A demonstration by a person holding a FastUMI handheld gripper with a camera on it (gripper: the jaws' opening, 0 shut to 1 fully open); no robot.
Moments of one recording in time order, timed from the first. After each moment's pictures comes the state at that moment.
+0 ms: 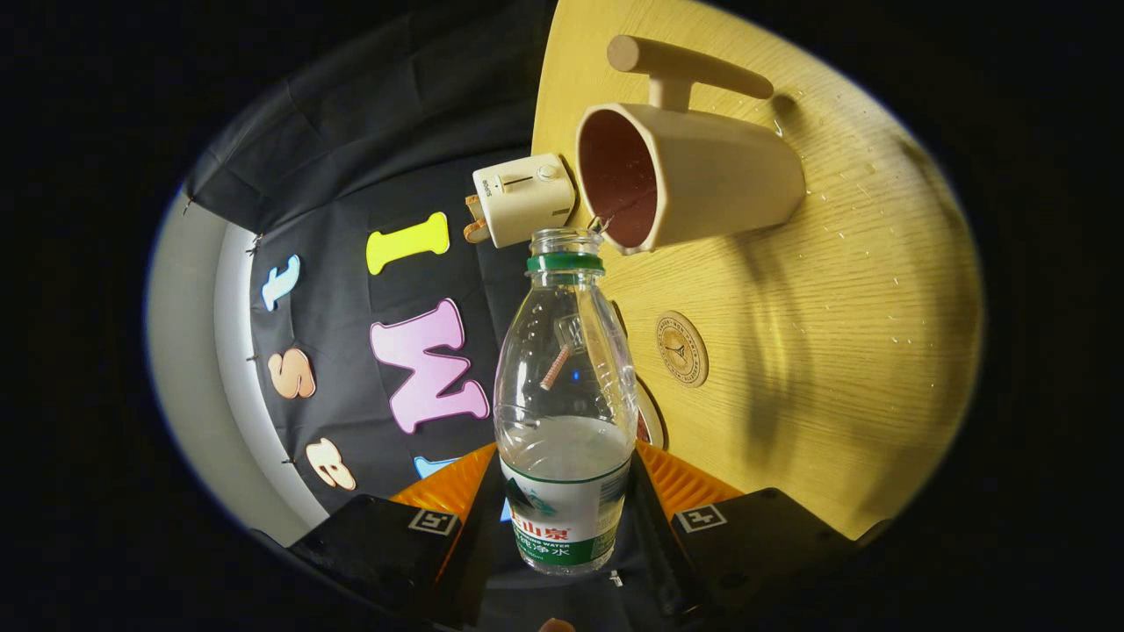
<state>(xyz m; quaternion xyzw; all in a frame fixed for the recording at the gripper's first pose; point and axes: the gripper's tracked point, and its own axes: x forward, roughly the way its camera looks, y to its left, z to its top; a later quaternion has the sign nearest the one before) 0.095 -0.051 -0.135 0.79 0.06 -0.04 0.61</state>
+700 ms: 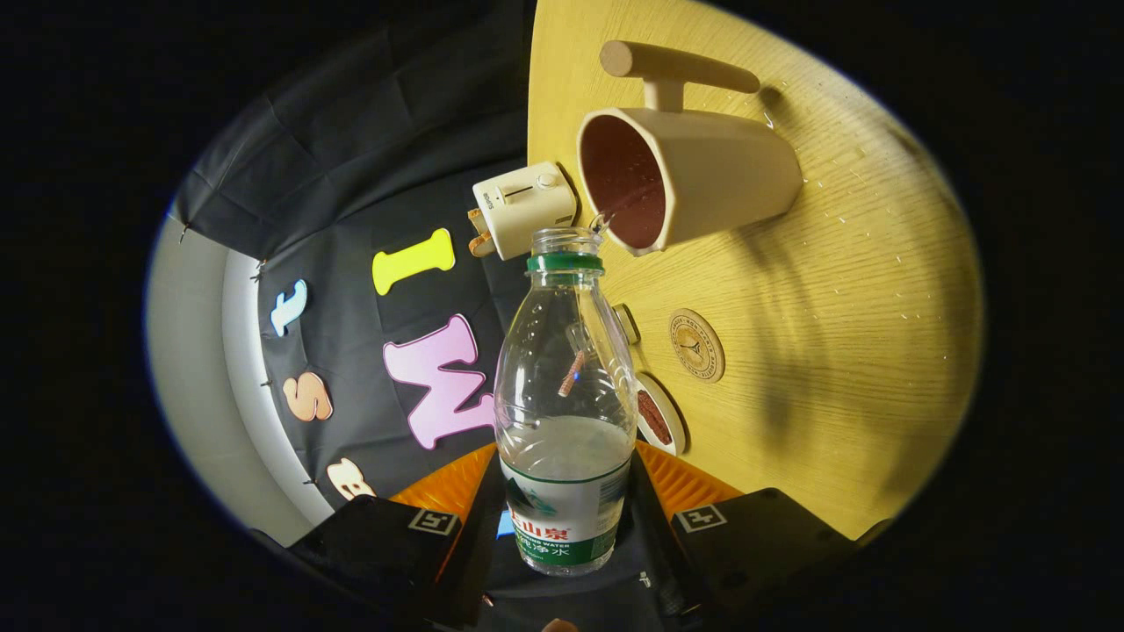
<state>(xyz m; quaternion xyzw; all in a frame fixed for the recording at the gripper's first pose) 0.097 -0.059 -0.120 0.82 0.03 -0.05 0.57</state>
